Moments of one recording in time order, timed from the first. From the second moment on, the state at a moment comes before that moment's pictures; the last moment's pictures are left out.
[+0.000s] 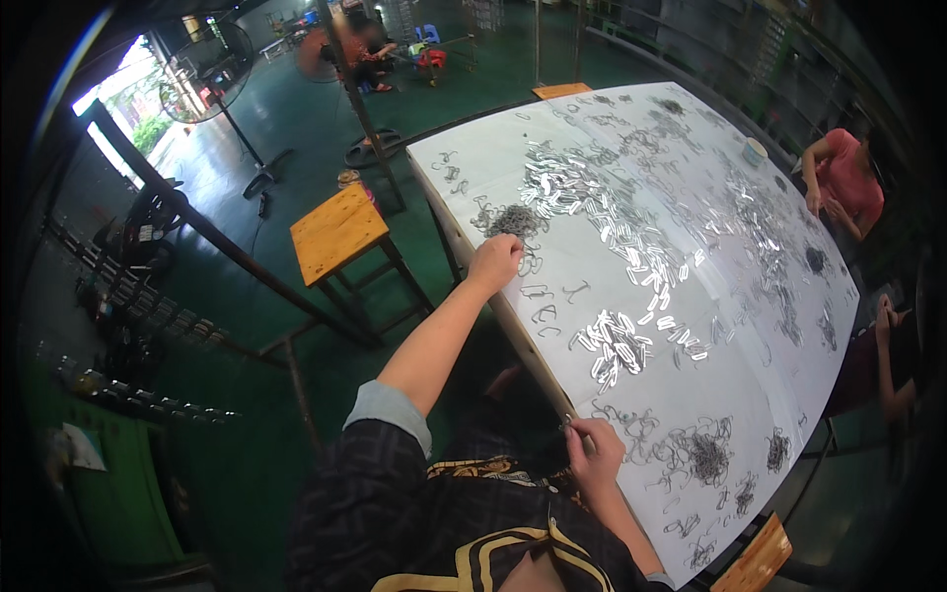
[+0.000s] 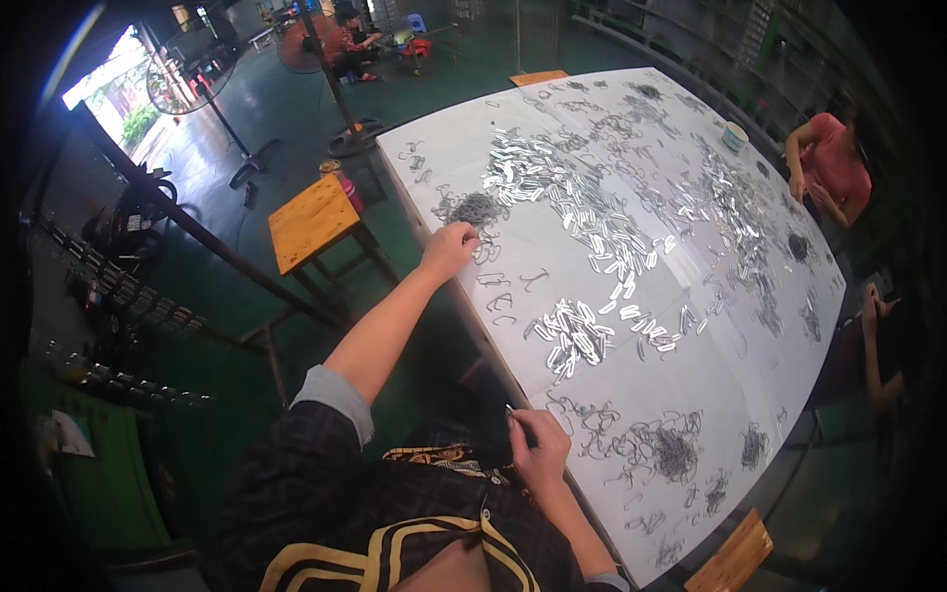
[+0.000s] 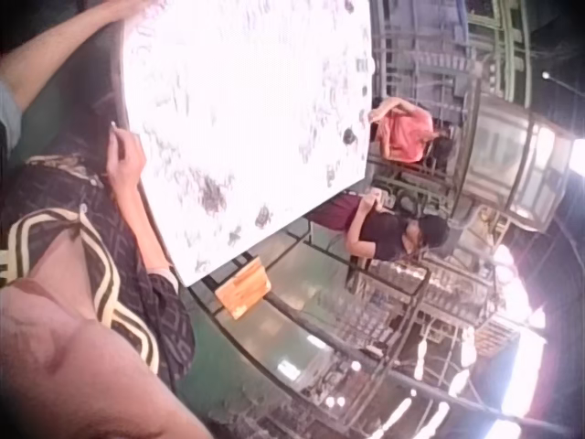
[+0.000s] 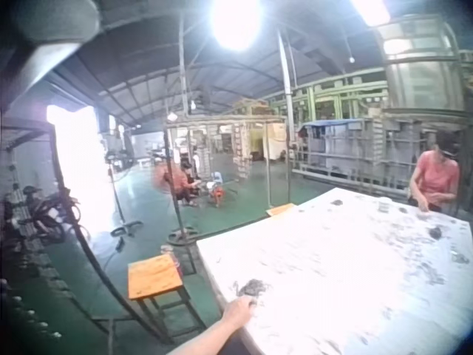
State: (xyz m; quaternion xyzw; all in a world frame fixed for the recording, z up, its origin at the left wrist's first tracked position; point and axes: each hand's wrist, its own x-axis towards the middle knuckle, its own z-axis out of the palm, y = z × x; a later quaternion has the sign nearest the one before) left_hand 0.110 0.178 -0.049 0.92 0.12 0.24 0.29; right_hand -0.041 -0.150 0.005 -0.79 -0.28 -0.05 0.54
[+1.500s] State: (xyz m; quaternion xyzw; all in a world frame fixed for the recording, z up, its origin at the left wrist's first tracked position) left_hand -0.084 0.033 0.031 0.80 -0.04 0.06 0.59; right_hand -0.039 -0.143 0.008 -0.79 -0.26 -0.01 0.56
